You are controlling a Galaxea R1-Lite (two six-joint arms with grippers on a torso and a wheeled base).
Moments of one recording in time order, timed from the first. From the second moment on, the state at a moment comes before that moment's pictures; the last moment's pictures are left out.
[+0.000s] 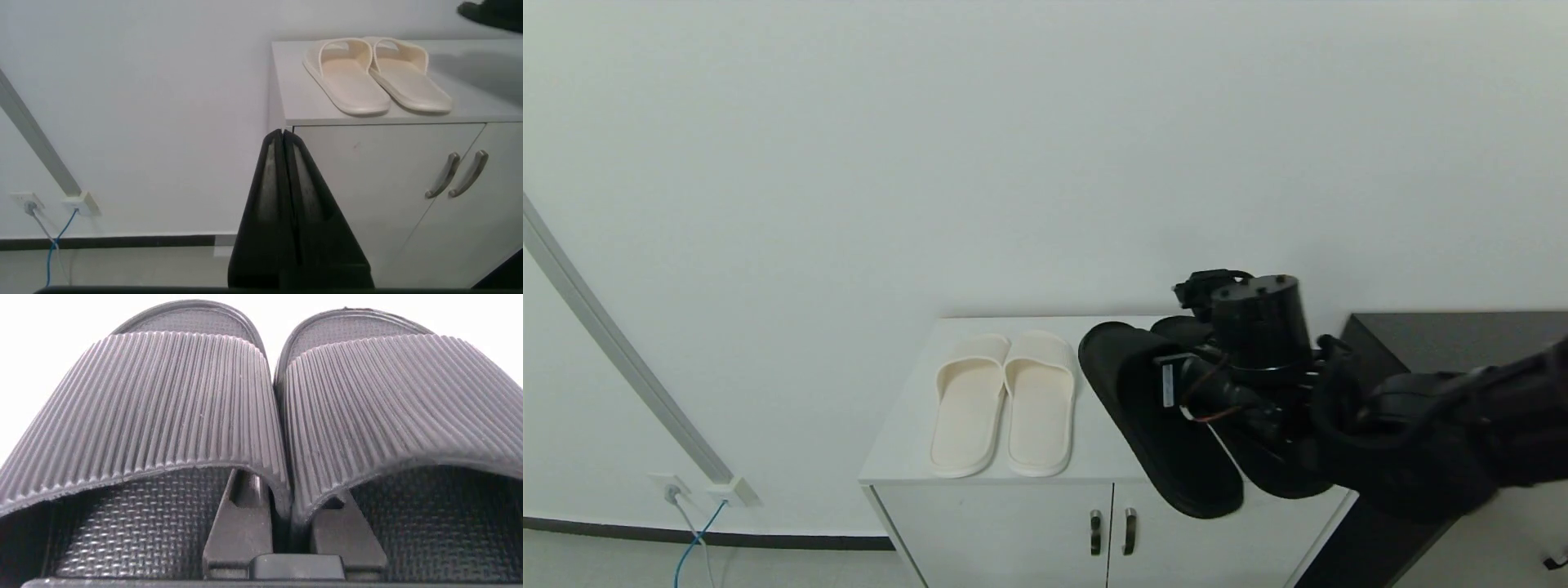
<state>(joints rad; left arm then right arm) 0.00 0.00 0.00 0.00 0.01 0.00 0.75 1.85 -1.00 -0.49 -0.38 0.22</state>
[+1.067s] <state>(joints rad) 0.00 0.00 0.00 0.00 0.01 0.00 0.79 1.52 -0.52 -0.77 0.06 -0.05</state>
